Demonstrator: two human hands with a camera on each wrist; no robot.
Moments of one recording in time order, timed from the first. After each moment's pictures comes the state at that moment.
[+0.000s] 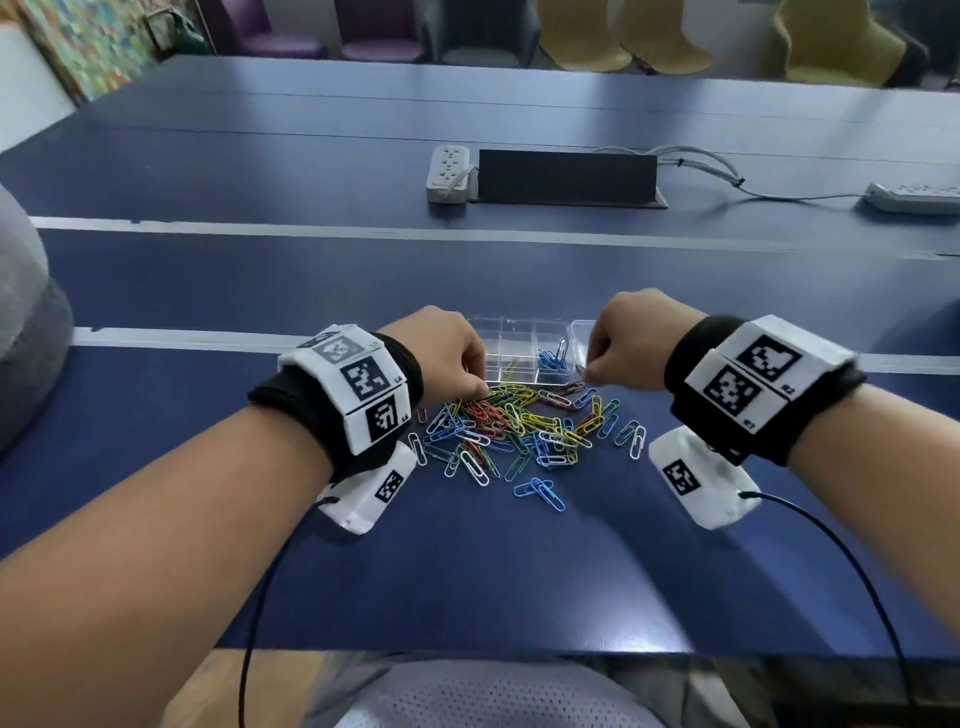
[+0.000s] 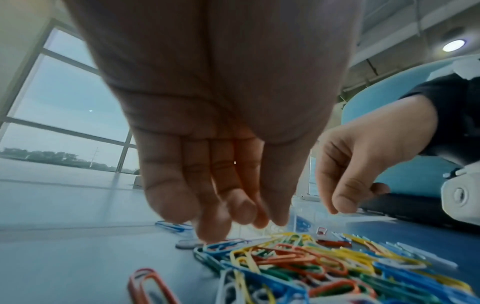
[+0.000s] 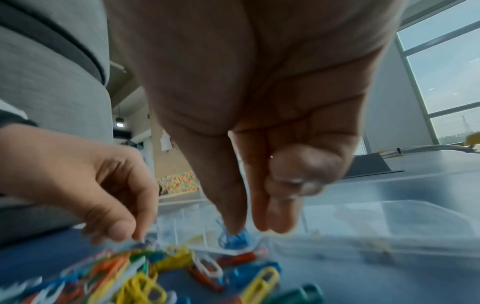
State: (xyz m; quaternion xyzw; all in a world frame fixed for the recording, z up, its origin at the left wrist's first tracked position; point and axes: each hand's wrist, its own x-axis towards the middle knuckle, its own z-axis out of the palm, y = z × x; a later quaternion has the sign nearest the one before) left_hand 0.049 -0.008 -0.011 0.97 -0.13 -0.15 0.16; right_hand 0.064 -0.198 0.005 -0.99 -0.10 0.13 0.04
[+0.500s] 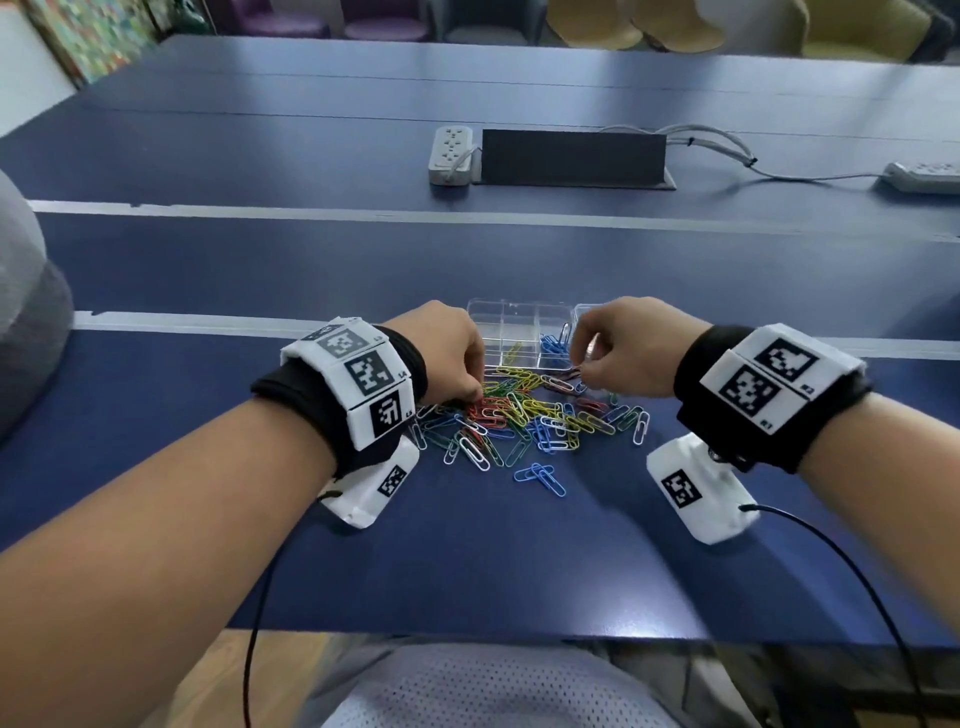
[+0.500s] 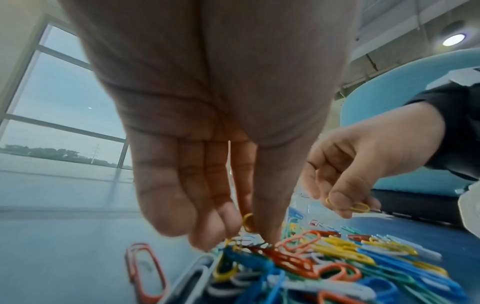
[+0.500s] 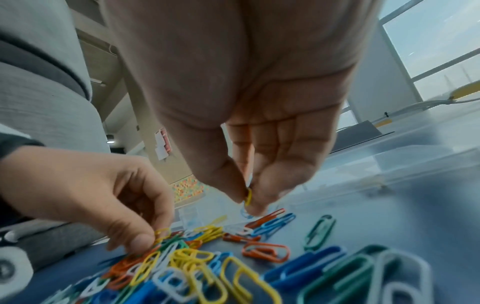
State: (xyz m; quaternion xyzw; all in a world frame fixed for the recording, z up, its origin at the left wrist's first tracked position) left_hand 0.046 -0.013 -0.017 0.97 -0.12 -0.17 0.13; right_hand 0.052 -0.200 -0.004 -0.97 -0.12 0.16 0.12
